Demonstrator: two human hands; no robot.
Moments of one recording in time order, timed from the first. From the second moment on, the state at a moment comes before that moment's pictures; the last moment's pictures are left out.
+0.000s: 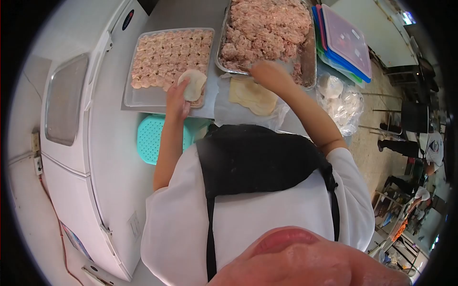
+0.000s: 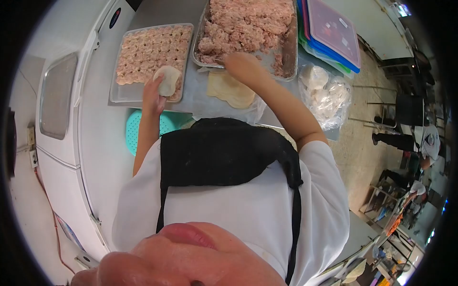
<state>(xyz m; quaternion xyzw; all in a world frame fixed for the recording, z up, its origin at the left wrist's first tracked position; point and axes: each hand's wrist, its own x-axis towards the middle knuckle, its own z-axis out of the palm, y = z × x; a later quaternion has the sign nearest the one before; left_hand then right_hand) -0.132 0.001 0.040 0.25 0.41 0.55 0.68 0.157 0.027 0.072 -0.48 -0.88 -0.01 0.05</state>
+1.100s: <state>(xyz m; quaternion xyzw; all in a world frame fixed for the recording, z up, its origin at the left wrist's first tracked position) -0.078 0.054 0.046 0.15 0.35 0.70 0.60 0.191 0.041 0.074 -0.54 -0.78 0.30 0.14</state>
